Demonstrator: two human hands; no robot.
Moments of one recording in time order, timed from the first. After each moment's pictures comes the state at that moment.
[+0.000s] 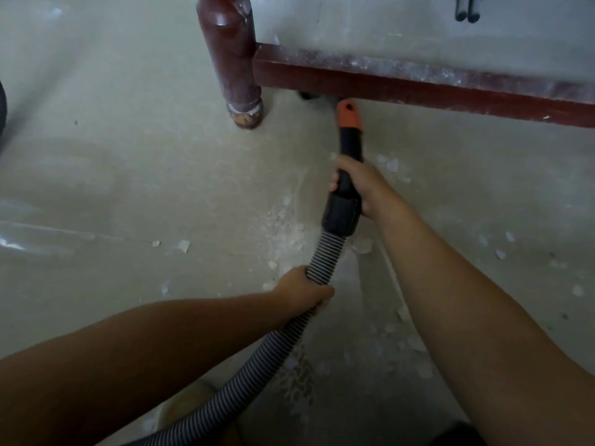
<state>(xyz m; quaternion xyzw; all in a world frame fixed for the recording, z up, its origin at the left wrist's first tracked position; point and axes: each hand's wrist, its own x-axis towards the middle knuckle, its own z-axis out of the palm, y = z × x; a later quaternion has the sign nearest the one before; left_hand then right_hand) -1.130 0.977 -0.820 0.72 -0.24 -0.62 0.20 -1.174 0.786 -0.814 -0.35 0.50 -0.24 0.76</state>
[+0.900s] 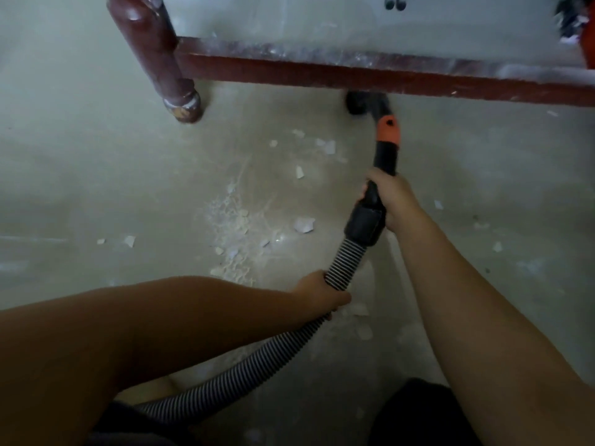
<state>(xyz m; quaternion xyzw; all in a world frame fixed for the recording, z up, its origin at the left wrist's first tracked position) -1.245 0.963 -0.810 0.68 -0.33 -0.64 0.11 -1.330 0.787 -0.801 -0.30 0.61 -0.32 0.66</state>
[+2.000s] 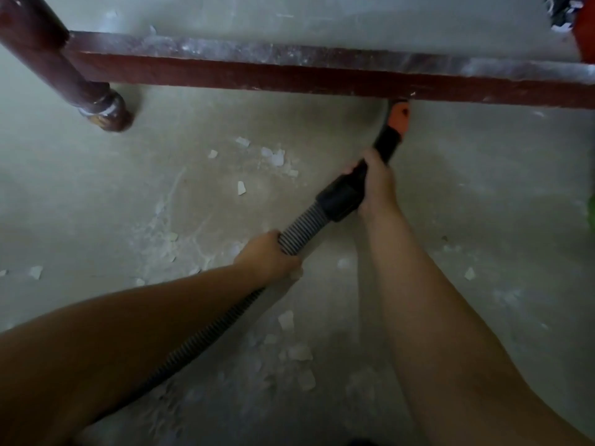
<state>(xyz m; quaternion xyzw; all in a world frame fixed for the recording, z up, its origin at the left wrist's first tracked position) -1.247 0.851 -0.826 0.77 -0.43 -0.47 0.06 -1.374 0.695 -0.842 -0.16 0.49 -0.47 0.72</state>
